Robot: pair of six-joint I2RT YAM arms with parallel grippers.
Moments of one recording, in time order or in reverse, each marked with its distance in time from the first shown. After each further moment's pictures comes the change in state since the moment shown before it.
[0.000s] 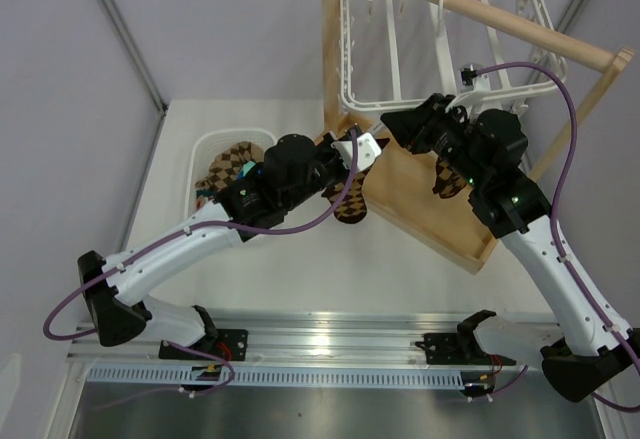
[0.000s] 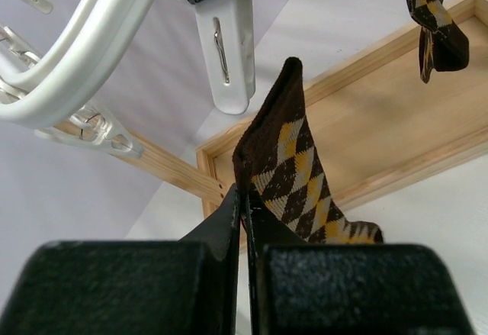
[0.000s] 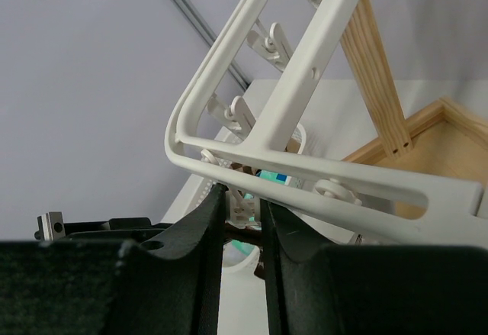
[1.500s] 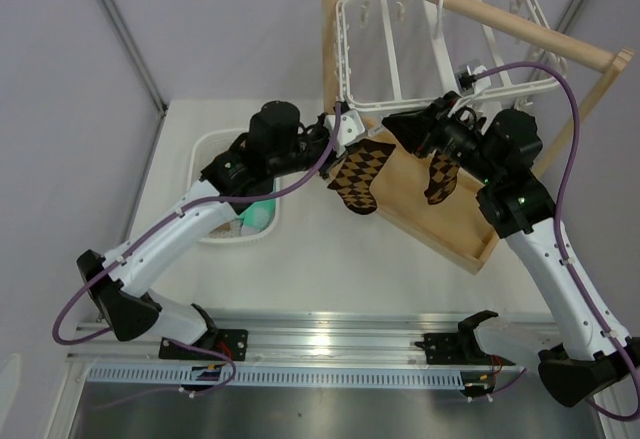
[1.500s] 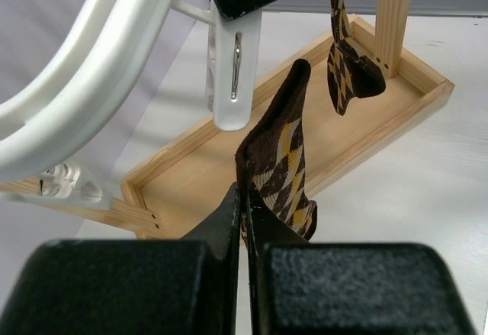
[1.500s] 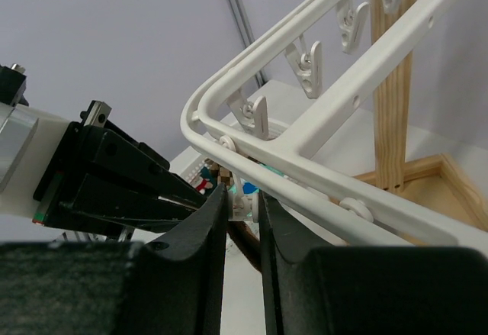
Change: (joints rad) left arm 0.170 0.055 0.154 -0.166 0.459 -0.106; right arm -0.084 -0.023 -0.029 0.082 -0.278 -0.208
